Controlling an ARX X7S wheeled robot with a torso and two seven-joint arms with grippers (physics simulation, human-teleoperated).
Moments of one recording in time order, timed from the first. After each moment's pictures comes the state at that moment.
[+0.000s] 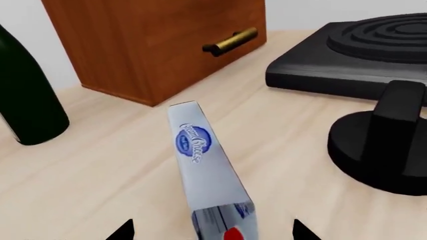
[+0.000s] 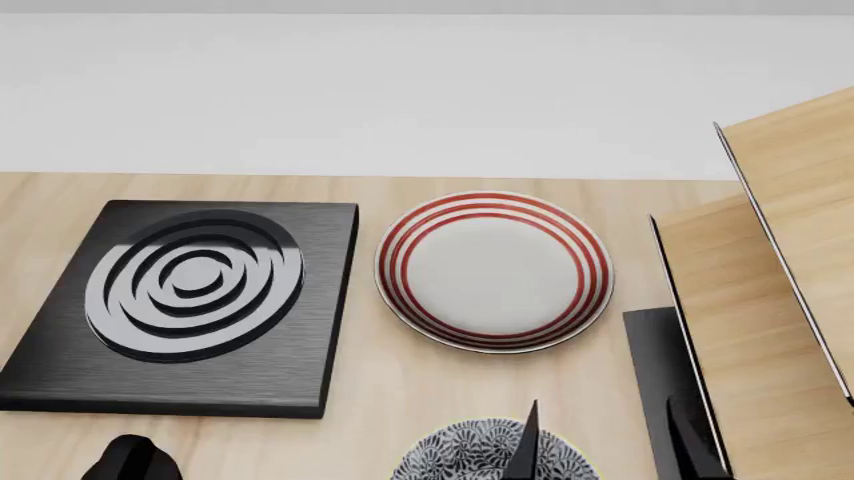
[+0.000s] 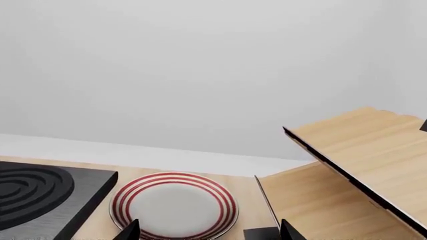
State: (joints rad) left arm 0.22 -0.16 0.21 -0.10 -0.15 0.11 -0.88; right arm -0.01 0.39 -0.25 -0.46 0.23 0.23 0.38
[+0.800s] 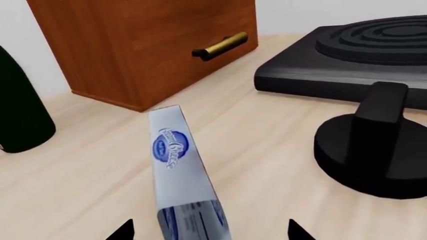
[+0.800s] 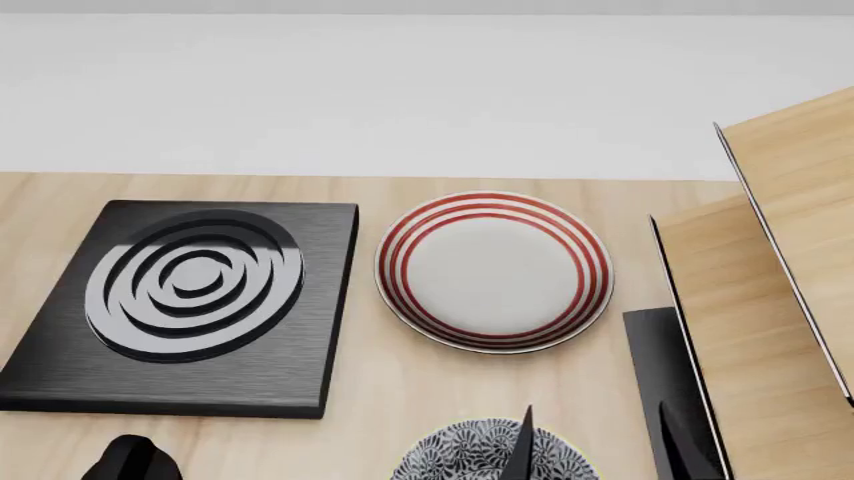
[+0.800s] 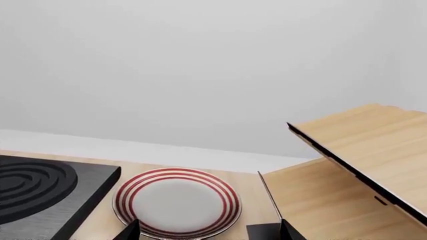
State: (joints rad) left arm 0.16 -0.15 0.24 -0.19 -0.13 0.15 -0.89; right arm 0.00 0.39 -0.27 -0.44 0.24 0.22 0.38
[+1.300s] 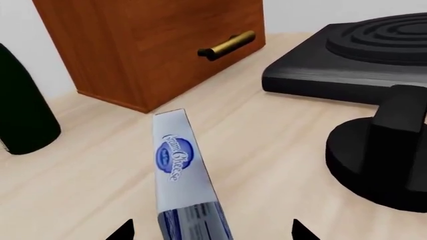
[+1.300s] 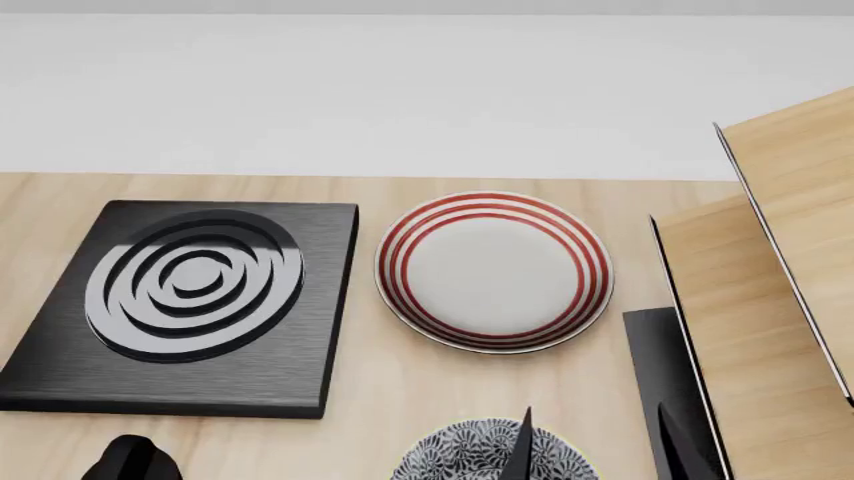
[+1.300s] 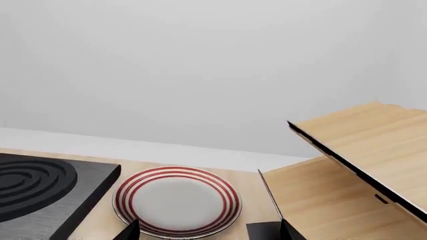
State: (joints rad) left arm 0.13 -0.17 0.24 -0.19 -0.15 0.12 -0.91; right arm 0.00 0.39 -0.28 -0.43 0.24 0.22 0.38
